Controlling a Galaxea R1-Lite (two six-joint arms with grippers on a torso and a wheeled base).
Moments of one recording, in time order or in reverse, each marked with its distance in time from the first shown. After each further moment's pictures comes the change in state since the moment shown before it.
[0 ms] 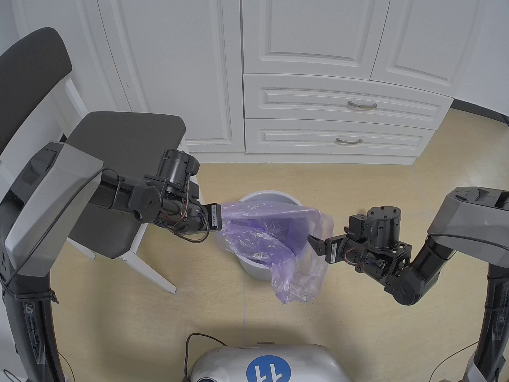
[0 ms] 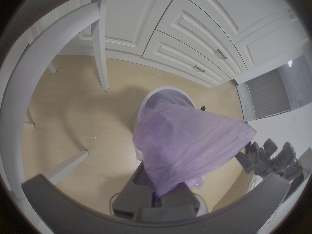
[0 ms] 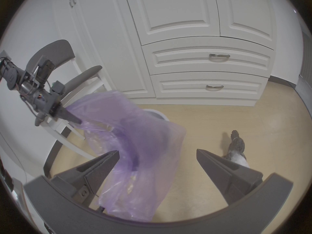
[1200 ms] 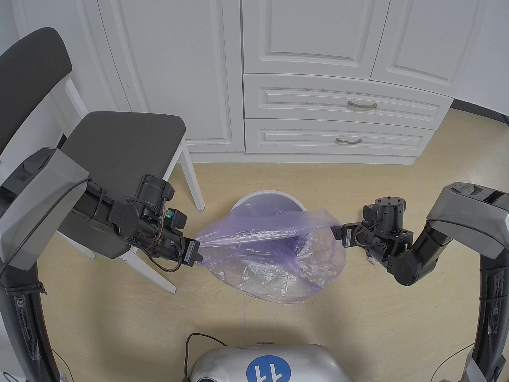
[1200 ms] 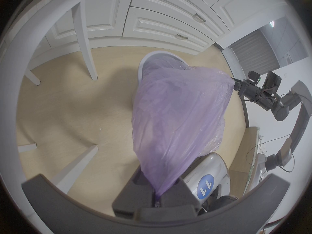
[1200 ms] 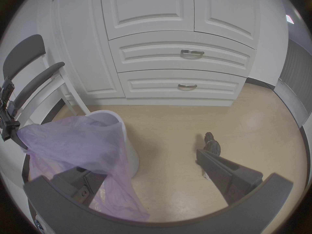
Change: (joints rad) left arm 0.092 -0.039 0.214 0.024 -0.161 0.410; right arm -0.135 0.094 -0.156 0.082 -0.089 -0.039
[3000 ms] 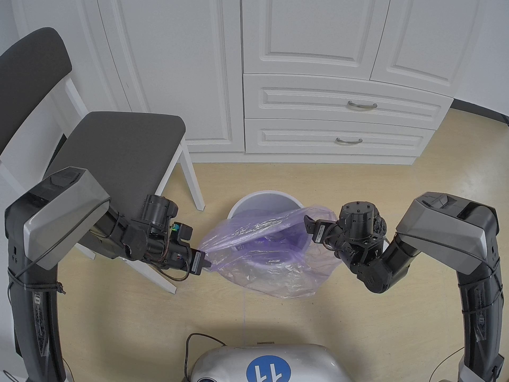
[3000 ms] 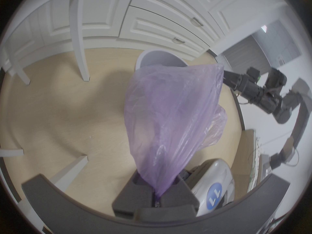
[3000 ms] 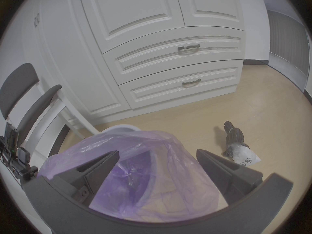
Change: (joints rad) left arm 0.014 0.128 0.077 -0.290 -0.077 -0.003; right arm 0.129 0.112 -0.153 -0.036 -0.104 0.257
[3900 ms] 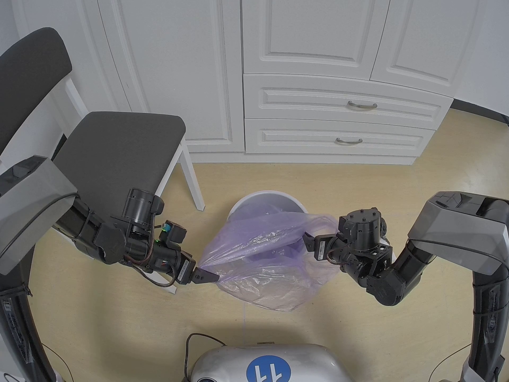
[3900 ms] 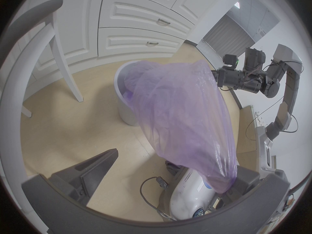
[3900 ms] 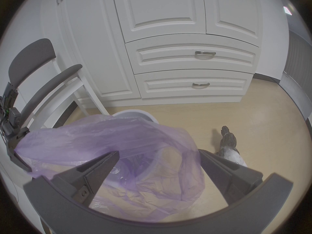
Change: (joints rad) left arm -0.020 -0.221 0.197 0.006 -0.013 0.224; right arm 0.054 -0.118 0.189 -0.002 0.003 -0.144
